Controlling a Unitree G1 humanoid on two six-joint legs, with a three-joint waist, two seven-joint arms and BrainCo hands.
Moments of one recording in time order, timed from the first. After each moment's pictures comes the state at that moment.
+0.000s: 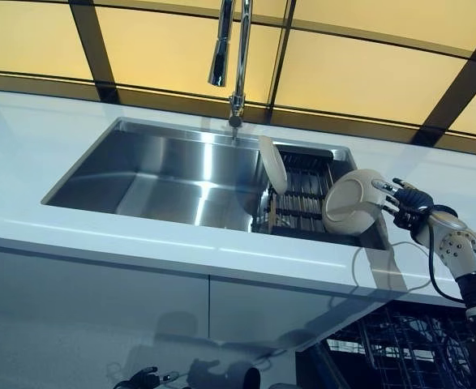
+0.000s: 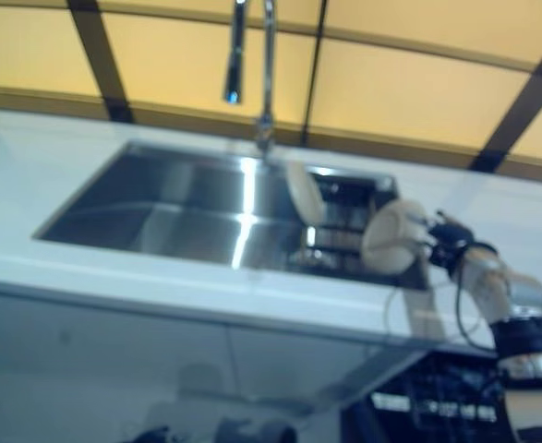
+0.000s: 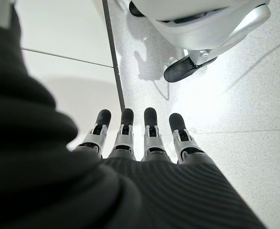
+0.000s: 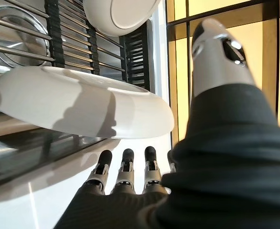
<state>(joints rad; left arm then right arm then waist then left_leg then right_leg) 0.02 0.32 -0.26 1.14 -0.05 0.01 -0.07 -0.51 -0.82 0.06 0.40 0.97 0.53 -0.23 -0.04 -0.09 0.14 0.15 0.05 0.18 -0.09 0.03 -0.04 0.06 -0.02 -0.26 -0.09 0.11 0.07</state>
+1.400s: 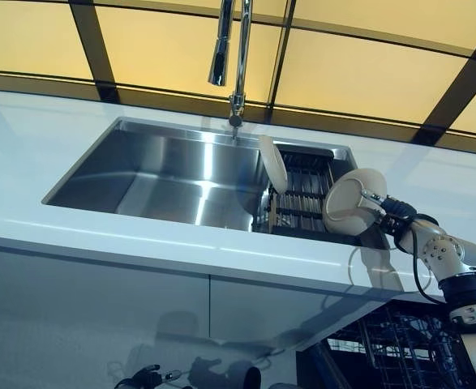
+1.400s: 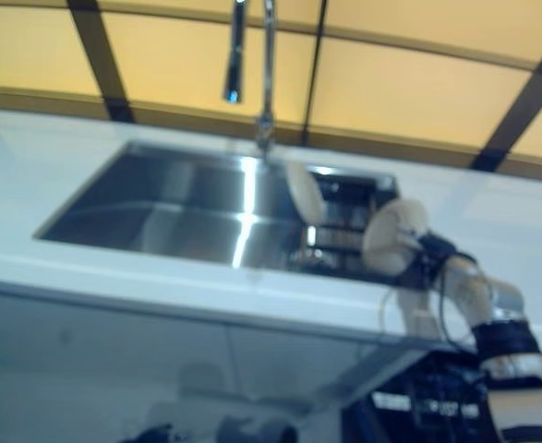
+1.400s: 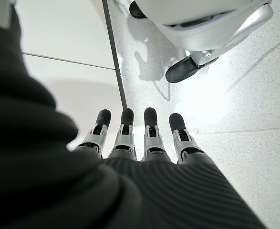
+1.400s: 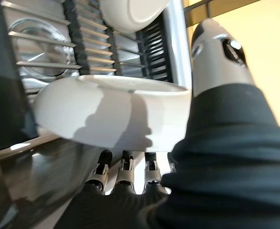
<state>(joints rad) 0.02 0.32 -0.28 1.13 -0.06 0.02 -0.07 -0.51 -0.75 0.09 0.45 1.05 0.54 -0.35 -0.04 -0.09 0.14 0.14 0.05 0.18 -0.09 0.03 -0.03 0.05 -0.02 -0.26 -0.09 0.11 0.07</state>
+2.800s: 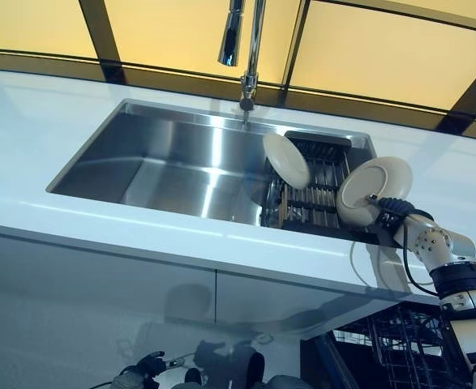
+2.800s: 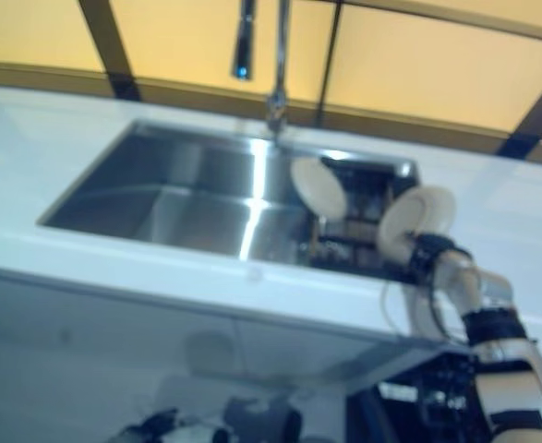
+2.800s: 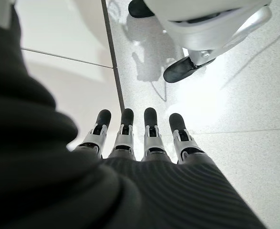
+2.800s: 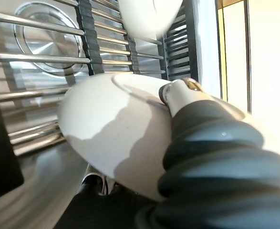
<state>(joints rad) -0.02 0.33 -0.30 1.09 -0.07 0.04 -0.07 -0.59 -0.71 0.09 0.56 0.97 0.52 -0.40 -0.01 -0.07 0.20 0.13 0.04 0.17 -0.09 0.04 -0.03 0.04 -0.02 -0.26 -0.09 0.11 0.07</state>
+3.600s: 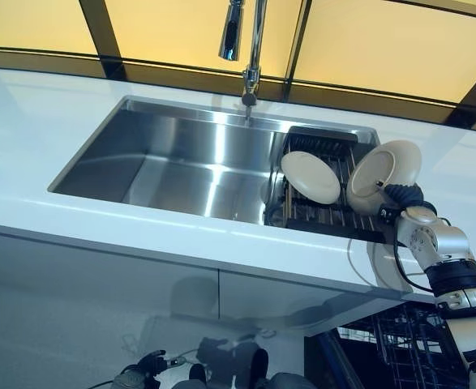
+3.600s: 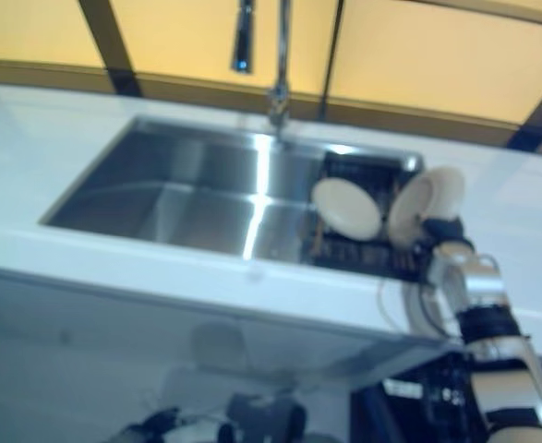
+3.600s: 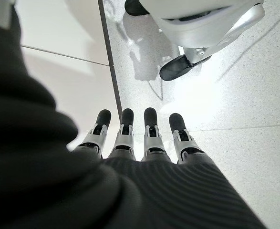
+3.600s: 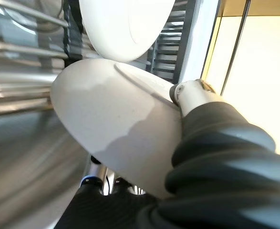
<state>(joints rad) -0.03 0.32 -0.30 1.08 -0.07 0.04 -0.07 -0.61 -0.69 0.10 0.47 0.59 0.43 -0.40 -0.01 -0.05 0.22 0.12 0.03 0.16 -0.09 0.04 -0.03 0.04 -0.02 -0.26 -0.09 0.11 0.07</state>
